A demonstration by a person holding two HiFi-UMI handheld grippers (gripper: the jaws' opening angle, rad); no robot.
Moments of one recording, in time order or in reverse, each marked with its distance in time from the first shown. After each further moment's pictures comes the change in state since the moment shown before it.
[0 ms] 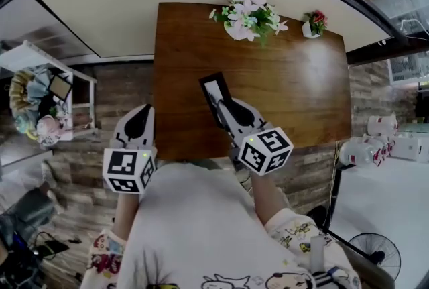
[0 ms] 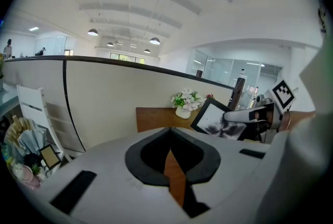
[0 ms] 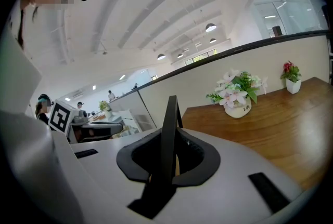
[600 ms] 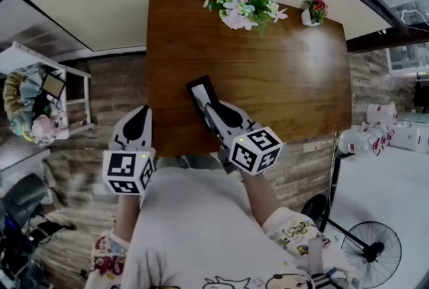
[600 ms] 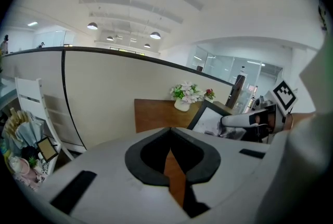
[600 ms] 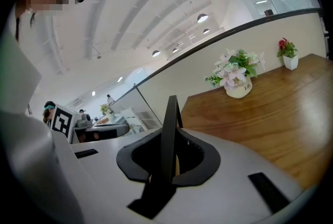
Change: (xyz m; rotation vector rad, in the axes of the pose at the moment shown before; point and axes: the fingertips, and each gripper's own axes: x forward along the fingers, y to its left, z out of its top) left arm 0.012 -0.003 -0.030 -0.024 0.056 -0.015; right arm 0.012 0.006 -0.041 0.123 0.059 0.022
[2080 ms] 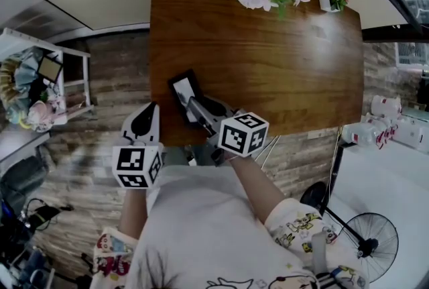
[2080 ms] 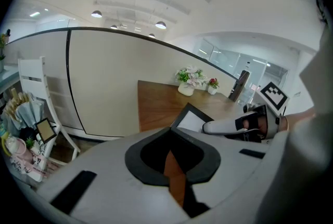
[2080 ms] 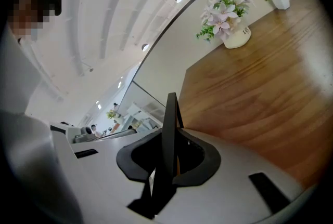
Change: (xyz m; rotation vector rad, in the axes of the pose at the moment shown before) left arm 0.019 0.009 -0.070 -0.066 0.101 0.006; right arm 0.063 0.006 -0.086 0.281 0.144 0.098
